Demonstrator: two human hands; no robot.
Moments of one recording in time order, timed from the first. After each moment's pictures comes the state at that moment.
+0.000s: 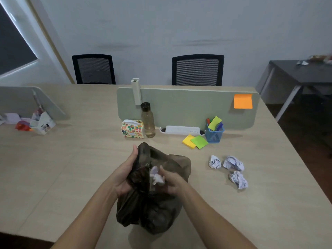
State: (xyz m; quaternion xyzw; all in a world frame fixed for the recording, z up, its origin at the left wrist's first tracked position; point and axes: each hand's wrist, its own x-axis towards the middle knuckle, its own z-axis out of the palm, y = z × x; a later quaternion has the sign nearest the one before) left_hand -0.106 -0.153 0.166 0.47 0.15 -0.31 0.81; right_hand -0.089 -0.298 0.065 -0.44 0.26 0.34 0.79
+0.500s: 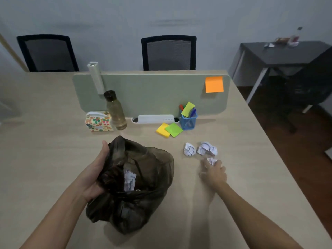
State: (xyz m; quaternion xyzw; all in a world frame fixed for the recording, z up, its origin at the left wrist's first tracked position) left_hand -0.090 -0.183 0.142 0.41 0.06 -0.38 0.83; right_hand -0.119 -0.533 -0.042 -0.92 0.30 0.18 0.17
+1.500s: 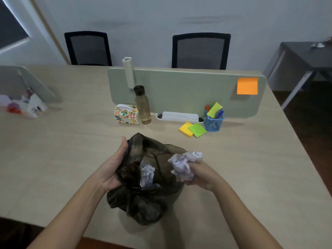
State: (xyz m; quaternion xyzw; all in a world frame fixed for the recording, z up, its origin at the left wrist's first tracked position) left_hand -0.102 -0.162 0.142 0.40 0.07 -0.35 0.85; right_hand -0.106 -0.421 0.058 -0.62 0.13 0.30 0.71
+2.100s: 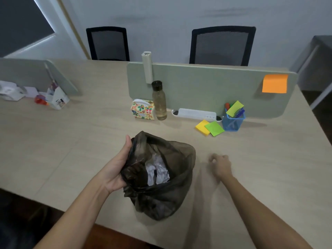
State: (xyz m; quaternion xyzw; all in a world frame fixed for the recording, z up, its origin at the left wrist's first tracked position) left_hand -0.118 -0.134 0.145 0.43 0.09 -0.31 0.84; right_hand -0.053 -0.448 -0.050 -0.93 0.16 0.09 0.31
